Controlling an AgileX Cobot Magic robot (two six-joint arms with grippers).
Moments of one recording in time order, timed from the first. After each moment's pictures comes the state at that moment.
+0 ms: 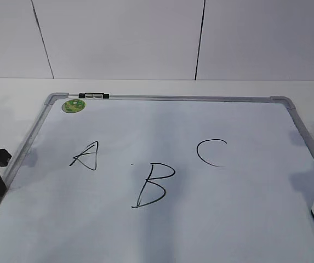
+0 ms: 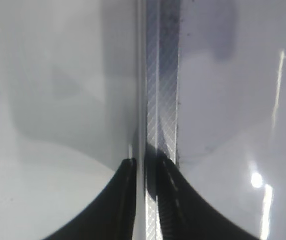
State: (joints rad) left arm 0.01 1.76 -0.89 -0.37 0.76 0.27; right arm -0.02 1.22 -0.72 0.12 1.04 -0.11
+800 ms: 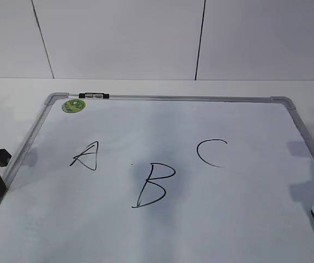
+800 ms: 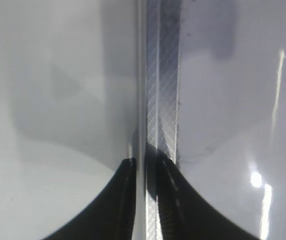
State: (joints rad) left arm 0.01 1.76 -0.89 -0.37 0.76 0.27; right arm -0.02 1.46 -0.72 0.11 0.95 -0.11
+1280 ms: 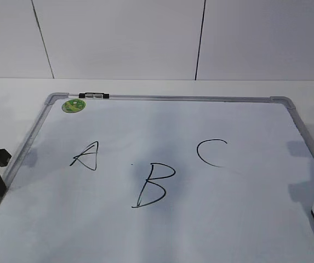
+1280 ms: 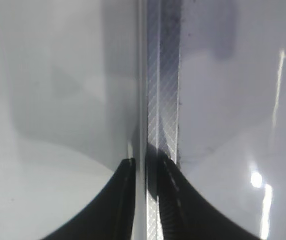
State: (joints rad) left arm 0.01 1.76 -0.89 -0.37 0.76 0.27; right arm -0.02 1.49 -0.72 0.11 0.90 -0.11
